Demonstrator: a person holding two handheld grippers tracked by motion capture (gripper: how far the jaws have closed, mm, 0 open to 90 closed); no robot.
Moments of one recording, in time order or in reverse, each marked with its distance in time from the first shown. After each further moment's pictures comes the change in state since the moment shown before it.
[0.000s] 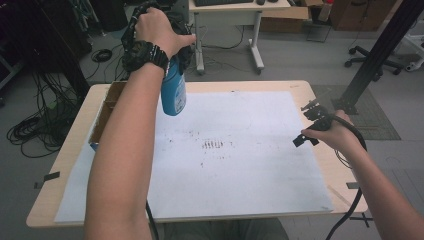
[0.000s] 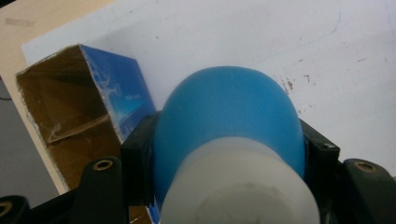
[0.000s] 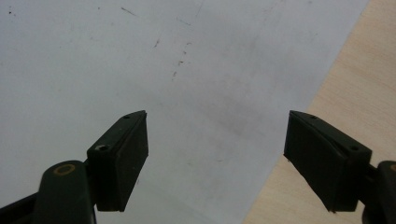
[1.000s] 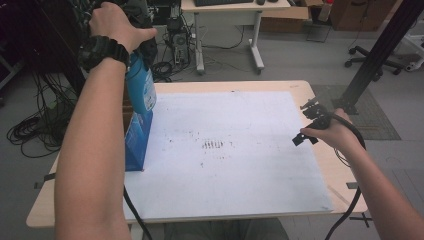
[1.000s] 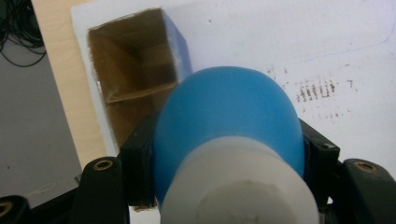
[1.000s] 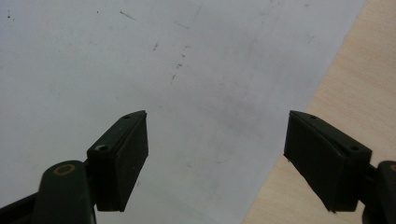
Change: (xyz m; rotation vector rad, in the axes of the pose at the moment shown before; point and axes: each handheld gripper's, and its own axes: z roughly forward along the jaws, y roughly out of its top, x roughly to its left) left arm 0.074 -0.030 -0.014 -0.001 0.035 -0.148; right arm 0.000 0.004 -0.001 0.004 -0.005 0.007
